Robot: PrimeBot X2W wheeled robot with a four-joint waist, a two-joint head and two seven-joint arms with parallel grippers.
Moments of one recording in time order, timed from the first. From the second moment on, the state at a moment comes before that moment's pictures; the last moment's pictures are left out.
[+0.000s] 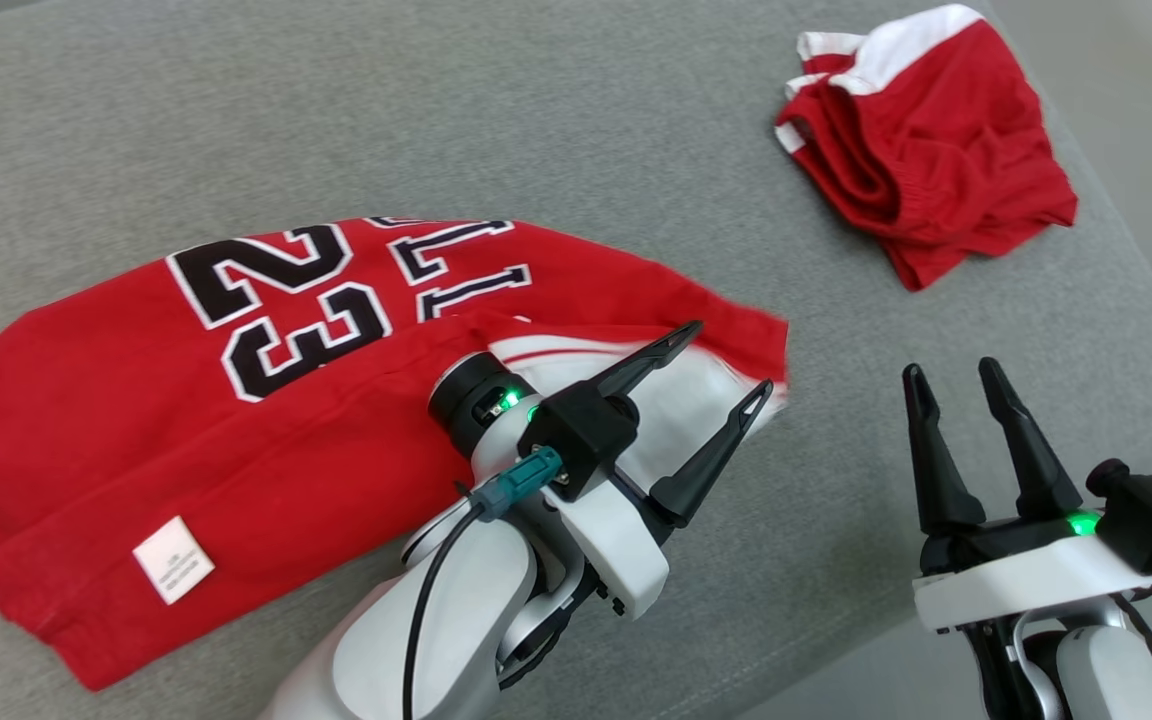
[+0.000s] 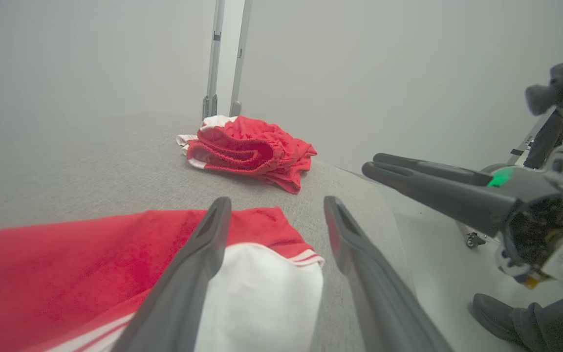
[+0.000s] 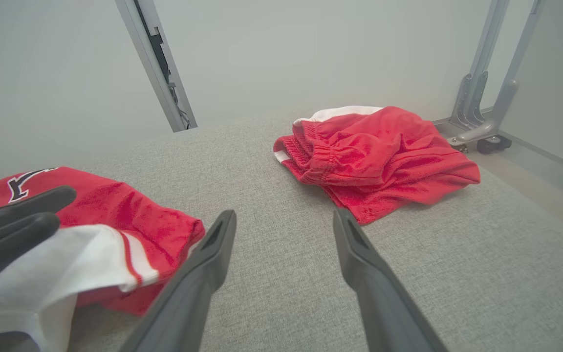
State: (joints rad) left arm -0.57 0.06 -0.77 0.31 -0.35 -0.10 -0.14; right arm -0.15 -0.05 0.09 0.09 0.34 0.13 -0.20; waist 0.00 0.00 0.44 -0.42
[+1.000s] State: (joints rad) left arm -0.29 0.33 -0.23 0.08 -0.44 0.16 -0.26; right arm -0.14 -0.05 0.00 0.00 0.16 0.13 -0.10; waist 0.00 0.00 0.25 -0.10
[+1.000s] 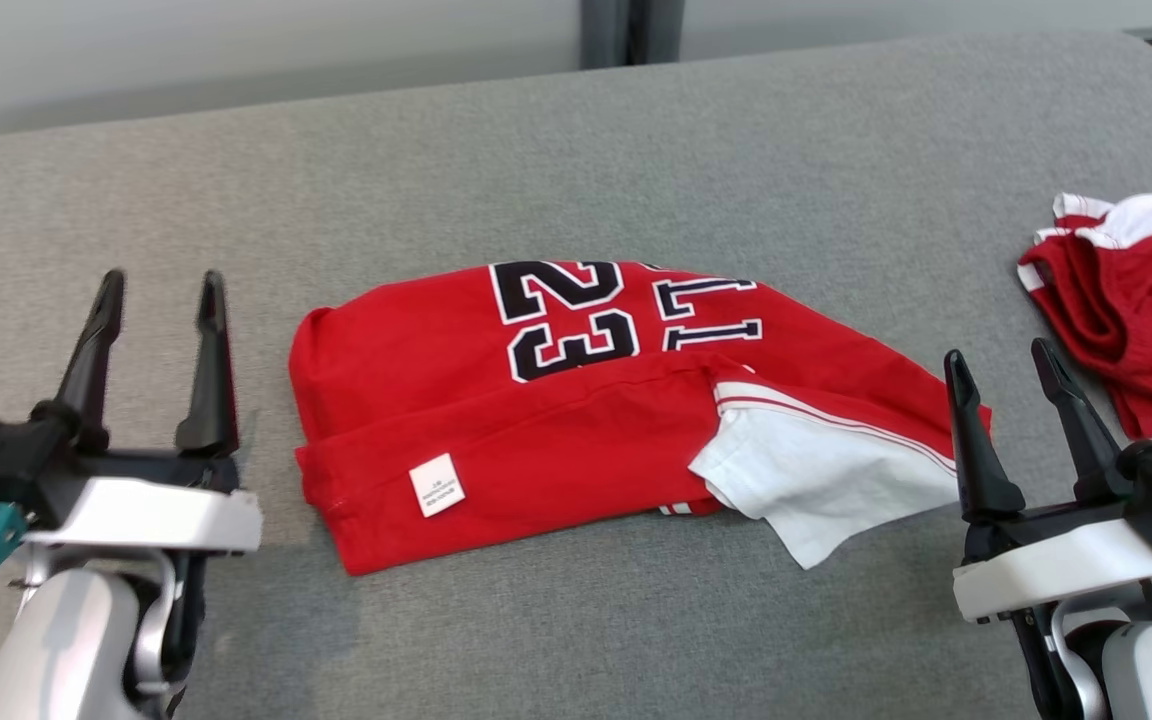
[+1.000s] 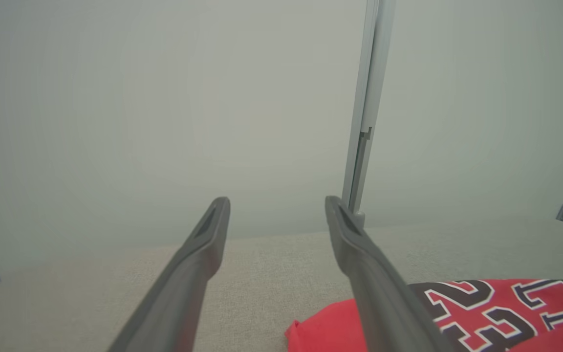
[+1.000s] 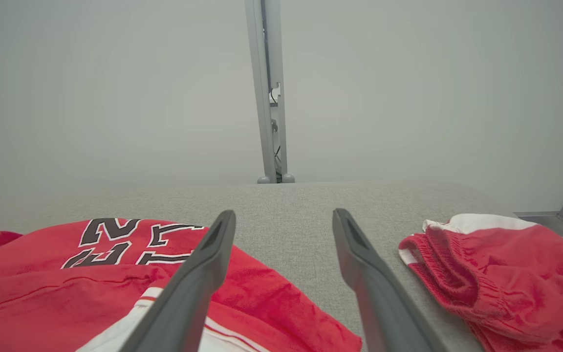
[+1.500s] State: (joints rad) left arm -0.04 0.39 -0.17 0.01 -0.50 0.11 -0.25; right arm -0.06 -0.05 0.01 -0.02 0.13 0.13 -0.05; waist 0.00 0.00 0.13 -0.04
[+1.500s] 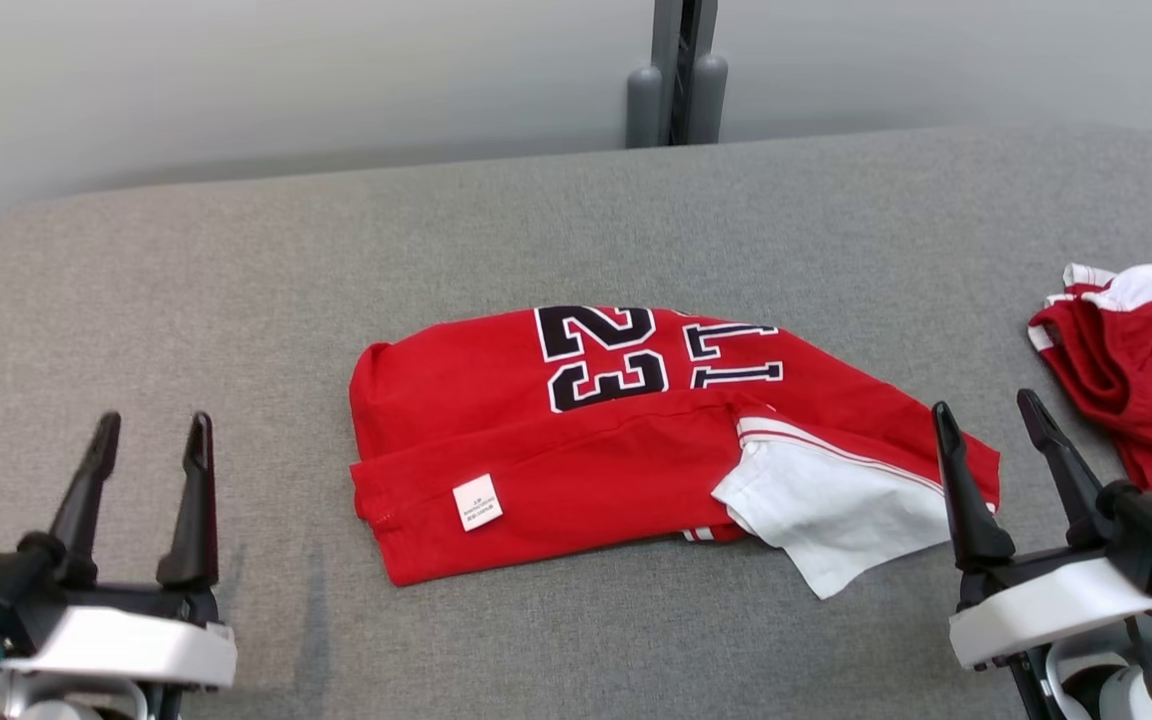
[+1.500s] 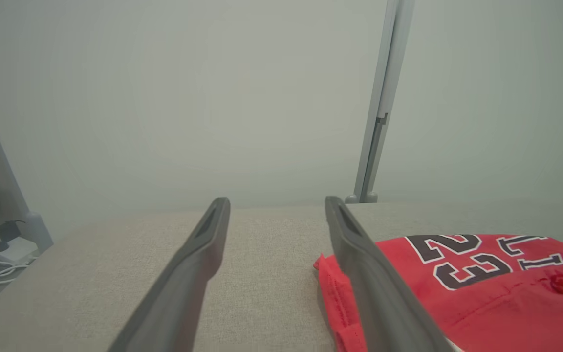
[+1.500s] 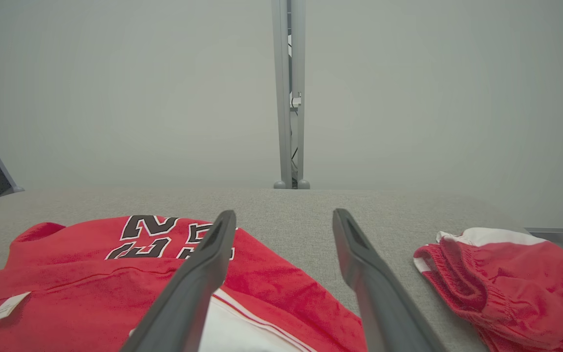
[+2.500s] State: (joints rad) left arm 0.10 0.40 -0.22 -0.07 -0.50 0.16 -0.19; right arm 0.10 -0.05 -0.03 -0.15 0.16 0.13 0.03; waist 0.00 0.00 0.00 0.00
